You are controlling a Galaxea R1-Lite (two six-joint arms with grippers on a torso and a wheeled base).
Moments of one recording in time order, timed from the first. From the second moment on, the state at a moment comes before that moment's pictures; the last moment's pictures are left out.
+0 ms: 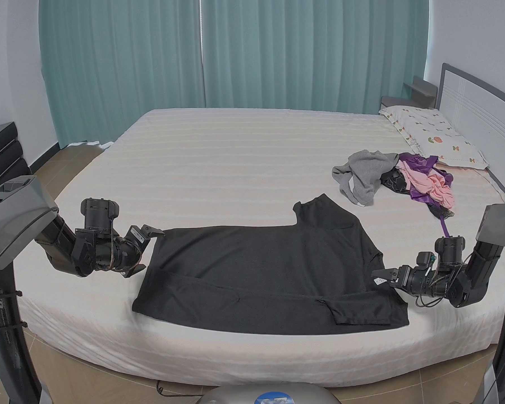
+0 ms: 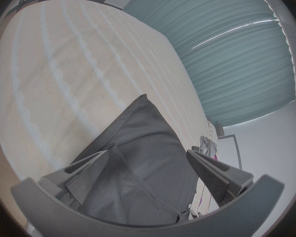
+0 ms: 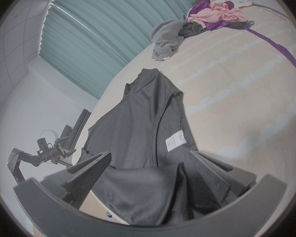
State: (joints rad) left arm -0.04 2.22 -0.98 -0.57 -0.26 -0.98; right arm -0.07 2.35 -0.63 -1.03 0.55 0.41
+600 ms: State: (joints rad) left arm -0.04 2.16 -0.84 -0.57 -0.40 -0.68; right arm -0.07 2.31 -0.61 -1.02 0.56 0.42
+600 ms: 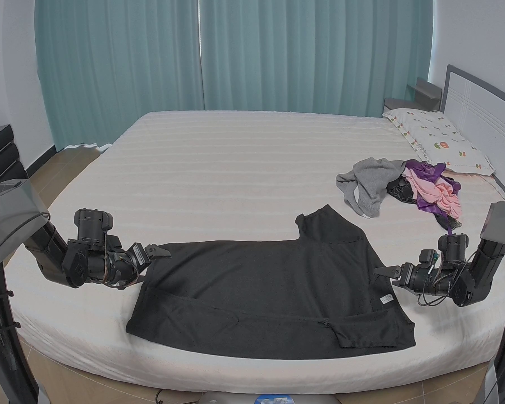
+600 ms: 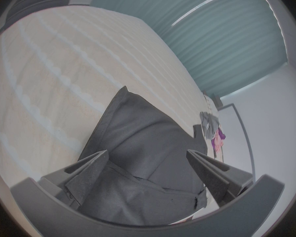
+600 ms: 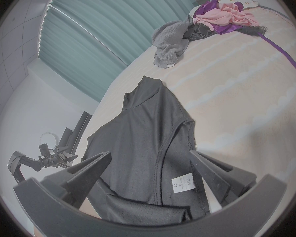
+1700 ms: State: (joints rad) left arm -0.03 2.28 -0.85 -0.58 -0.41 -0.41; right arm -0.05 2.28 -0.48 -1.10 0.56 0.42
